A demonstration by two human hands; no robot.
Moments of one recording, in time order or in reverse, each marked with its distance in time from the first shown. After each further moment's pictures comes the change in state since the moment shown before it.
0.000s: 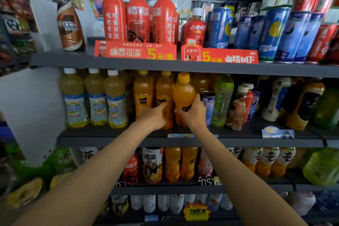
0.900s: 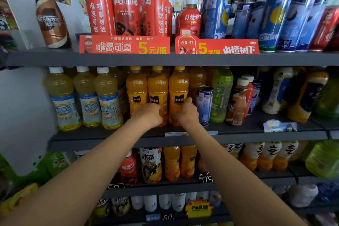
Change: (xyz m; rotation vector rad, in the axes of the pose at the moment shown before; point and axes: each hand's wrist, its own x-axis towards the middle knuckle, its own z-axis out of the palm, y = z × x) left_hand 0.012 0.006 -0.001 0.080 -0.032 -0.065; right_hand 0.009 0.003 0.020 -0.123 -0.170 0.243
